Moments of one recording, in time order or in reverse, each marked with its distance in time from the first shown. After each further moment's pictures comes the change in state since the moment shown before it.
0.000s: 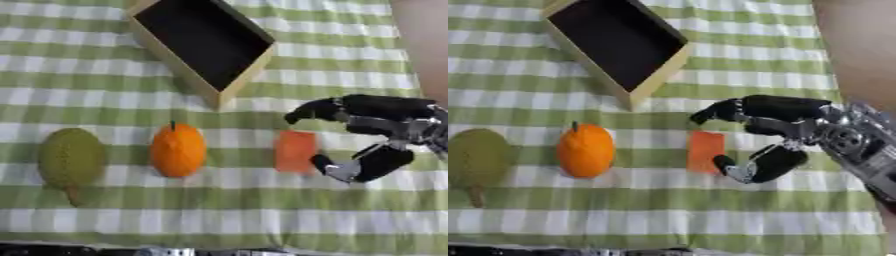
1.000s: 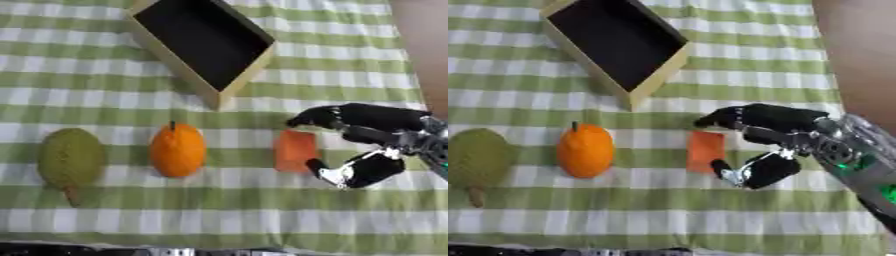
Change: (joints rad) left arm 0.000 0.000 -0.006 0.000 0.007 0.002 -0.012; right arm 0.036 0.042 -0.010 0.000 0.089 0.036 0.007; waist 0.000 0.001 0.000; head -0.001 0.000
